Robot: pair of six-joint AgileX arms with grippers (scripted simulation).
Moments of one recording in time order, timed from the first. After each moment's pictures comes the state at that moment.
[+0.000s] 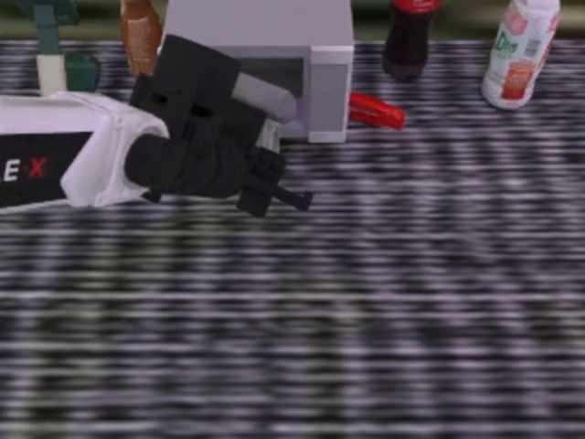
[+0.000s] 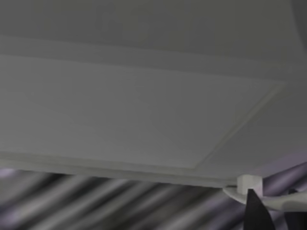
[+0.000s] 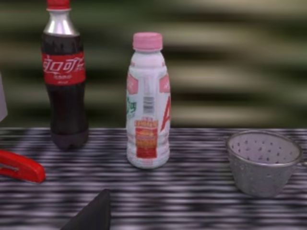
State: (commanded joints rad) left arm -0.51 1.80 1.09 -0.15 0.07 0.04; right arm 0.00 0.00 0.00 0.00 0.00 0.00
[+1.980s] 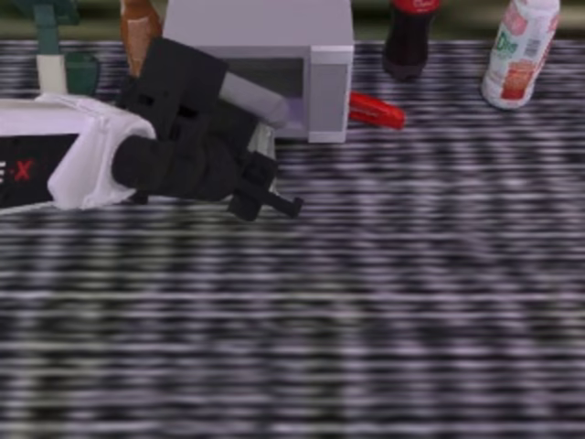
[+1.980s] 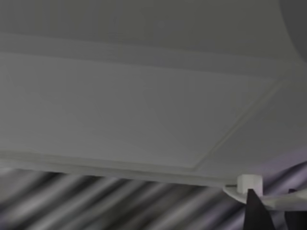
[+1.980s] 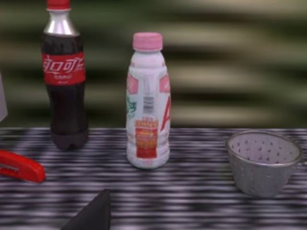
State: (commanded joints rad) left arm -0.49 1.78 1.07 -0.16 0.11 0.09; right arm 0.00 0.00 0.00 0.00 0.00 0.00
